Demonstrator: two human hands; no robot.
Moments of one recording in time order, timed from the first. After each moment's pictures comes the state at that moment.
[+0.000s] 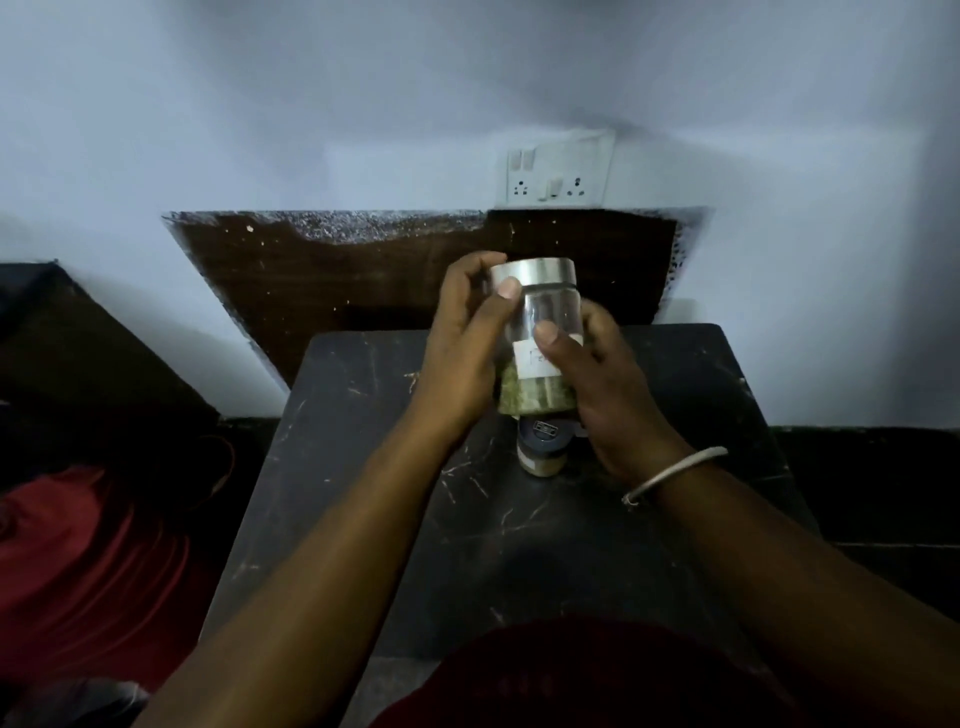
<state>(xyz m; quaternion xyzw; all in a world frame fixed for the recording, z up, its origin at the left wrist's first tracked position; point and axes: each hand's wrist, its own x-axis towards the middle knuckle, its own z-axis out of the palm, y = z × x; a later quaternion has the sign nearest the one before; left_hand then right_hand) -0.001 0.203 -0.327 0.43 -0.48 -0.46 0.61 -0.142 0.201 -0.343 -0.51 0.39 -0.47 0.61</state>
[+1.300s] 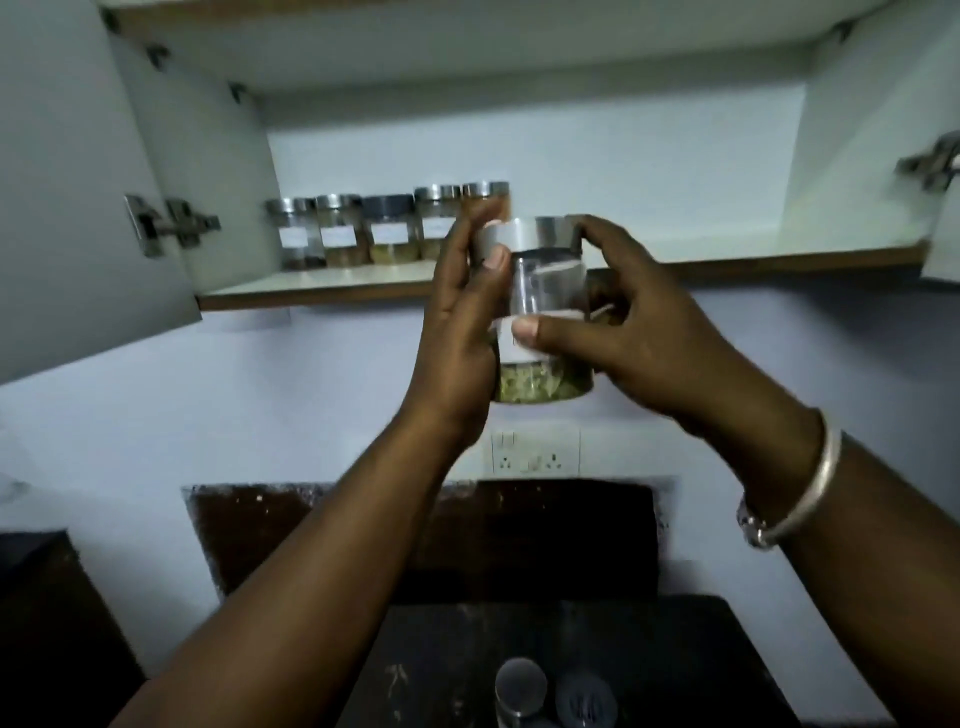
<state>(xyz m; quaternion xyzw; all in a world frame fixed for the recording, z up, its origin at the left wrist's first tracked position) -0.040 0.108 -0.079 0.16 -0.62 -0.33 0.69 -0.199 0.121 -0.063 -0.76 0.30 -0.52 0.25</state>
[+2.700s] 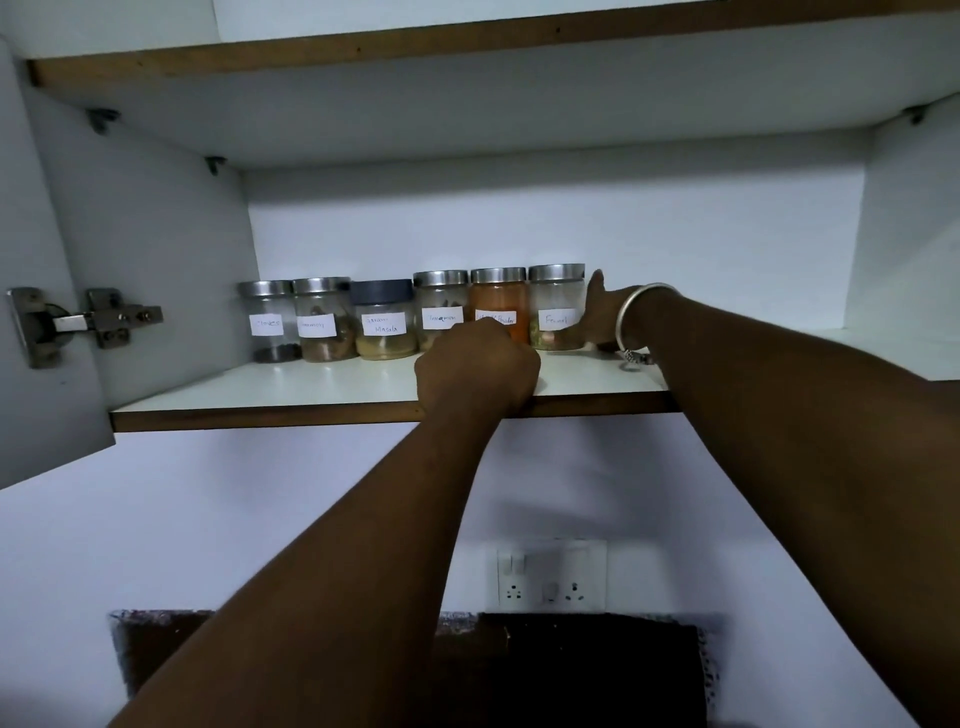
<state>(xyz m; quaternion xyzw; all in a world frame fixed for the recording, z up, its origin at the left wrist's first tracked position) -0.008 -0.103 -0.019 0.68 -0.63 0.10 0.37 -0.167 -0.231 0.033 -0.74 0.64 -0.20 0.07</state>
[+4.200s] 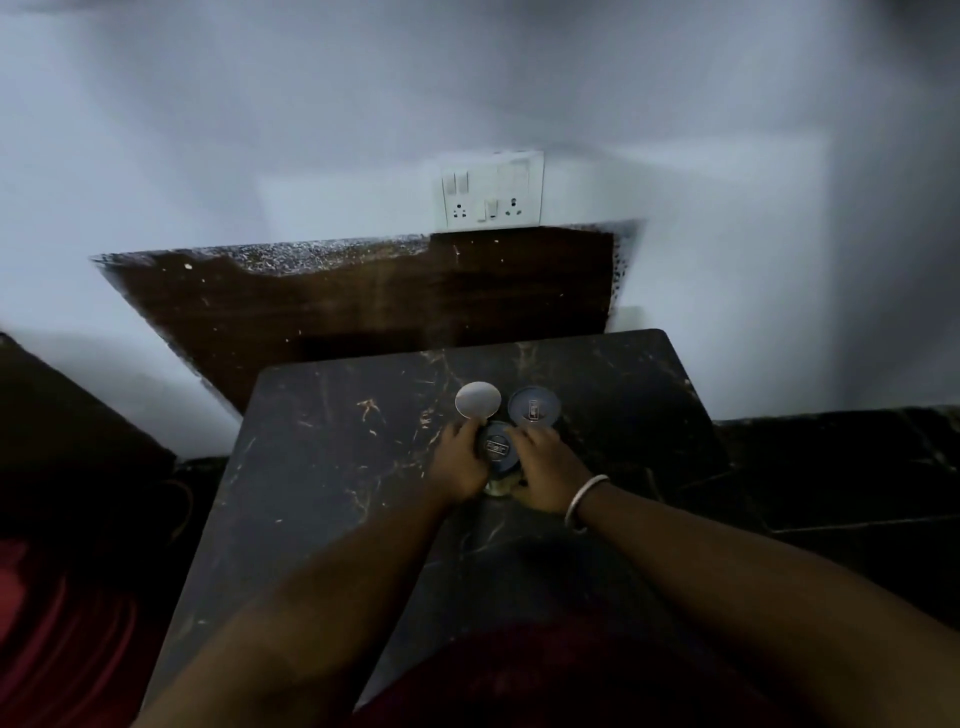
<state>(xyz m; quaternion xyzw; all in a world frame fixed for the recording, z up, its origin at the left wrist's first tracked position) -0.023 0.147 -0.526 0.67 -0.62 -0.37 0.18 -0.200 0.143 -0.527 -0.82 0.52 -0.06 0.24</state>
